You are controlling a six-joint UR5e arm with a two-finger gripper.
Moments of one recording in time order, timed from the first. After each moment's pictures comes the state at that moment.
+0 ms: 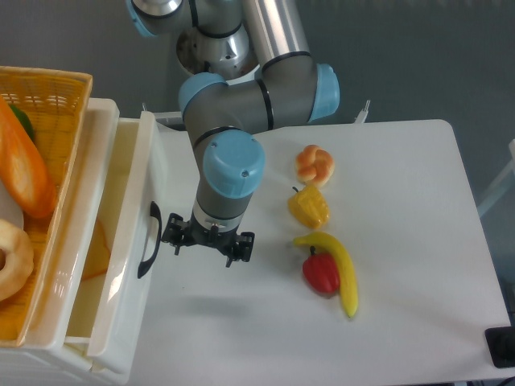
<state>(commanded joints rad) 2.29 -1.97 -1.53 -1.21 1.34 0.46</state>
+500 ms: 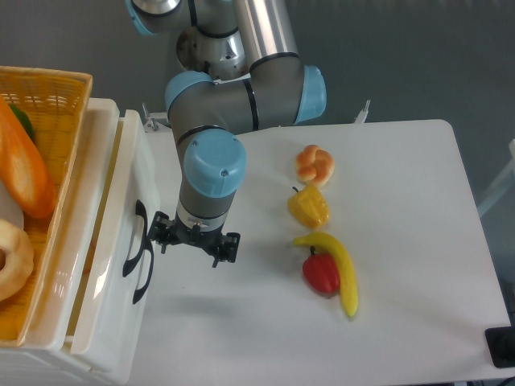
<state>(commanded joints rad) 2.27 -1.97 -1.53 -1.20 1.34 0.46</state>
